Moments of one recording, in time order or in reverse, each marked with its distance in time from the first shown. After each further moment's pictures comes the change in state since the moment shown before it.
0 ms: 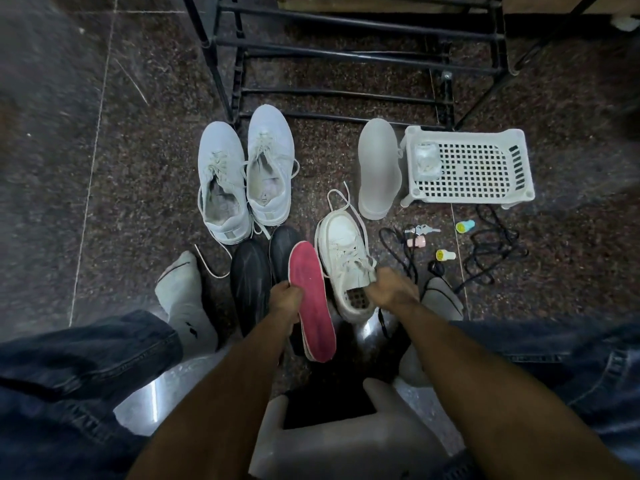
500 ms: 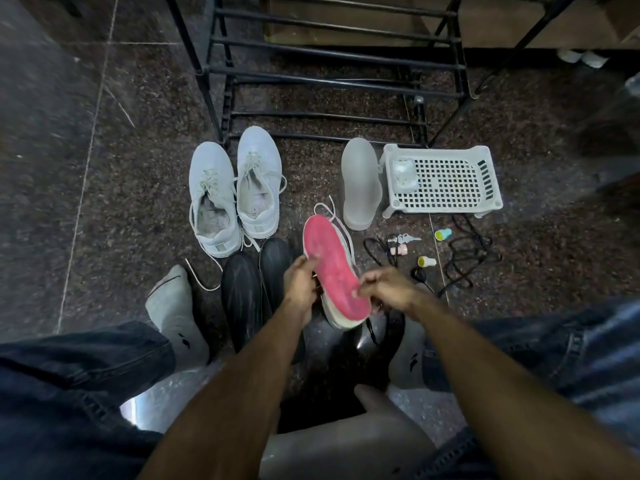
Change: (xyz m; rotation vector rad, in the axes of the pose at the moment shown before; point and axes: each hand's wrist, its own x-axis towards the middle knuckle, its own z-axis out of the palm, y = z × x) left_hand -0.034 0.034 0.037 -0.276 -0.264 0.203; right_hand -0.046 0.009 -0.050 0.608 -0.316 -0.190
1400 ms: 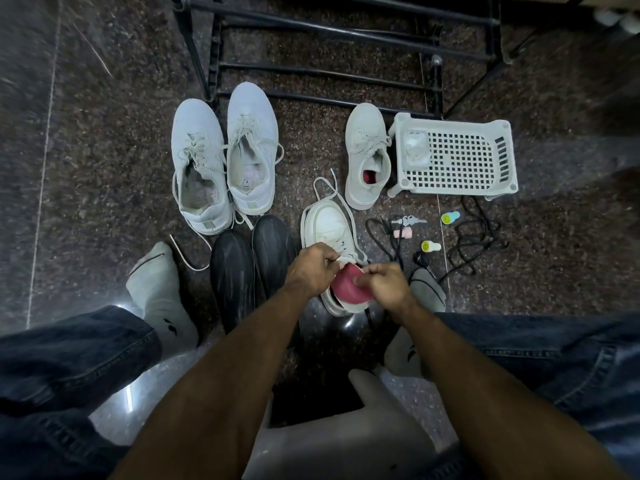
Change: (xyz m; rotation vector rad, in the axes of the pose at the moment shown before) left_hand 0.056 -0.020 -0.001 1.106 -0.142 0.403; right_hand 0.038 0.028 0.027 0.219 0.295 0.063
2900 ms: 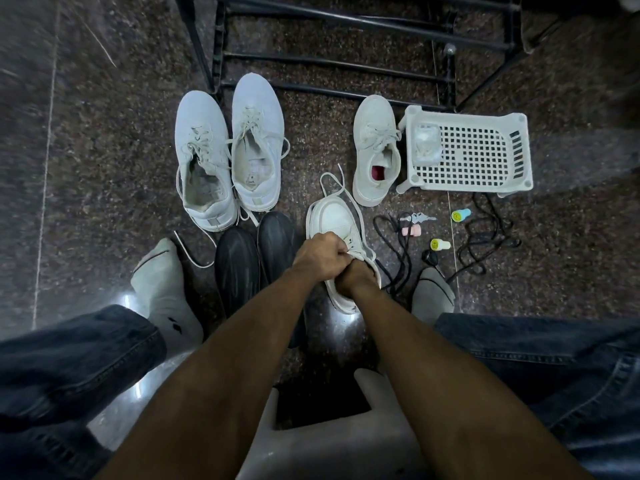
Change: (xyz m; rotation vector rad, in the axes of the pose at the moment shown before) left_hand 0.013 0.024 -0.023 0.211 -0.144 -0.006; right_hand 0.053 -0.004 0.069 -0.732 0.010 0.181
